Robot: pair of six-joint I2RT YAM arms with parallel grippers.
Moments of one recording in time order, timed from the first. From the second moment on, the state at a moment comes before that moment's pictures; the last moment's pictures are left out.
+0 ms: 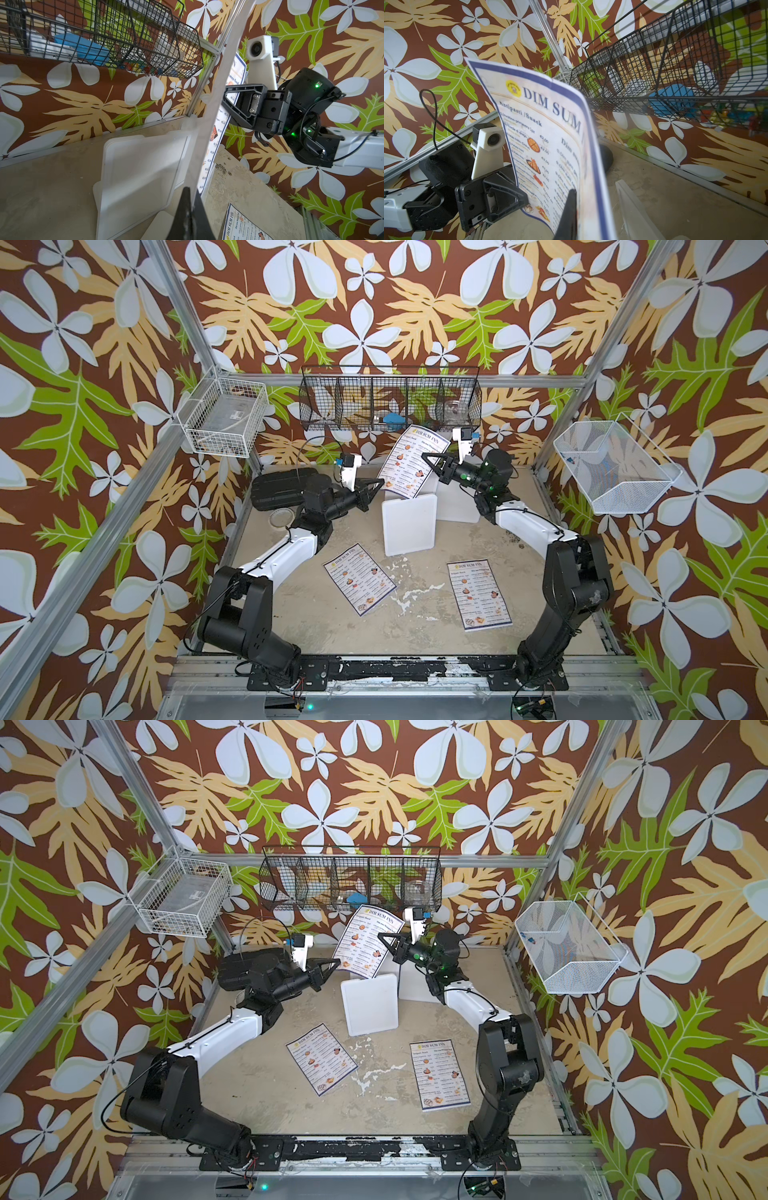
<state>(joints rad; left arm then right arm) -0.30 1.54 1.00 0.51 0.61 -0.41 0.25 1.80 1.33 0.62 -0.80 0.55</state>
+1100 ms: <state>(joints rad) -0.30 1.54 1.01 0.50 0.63 -0.42 0.24 1.78 1.28 0.56 -0.81 0.48</state>
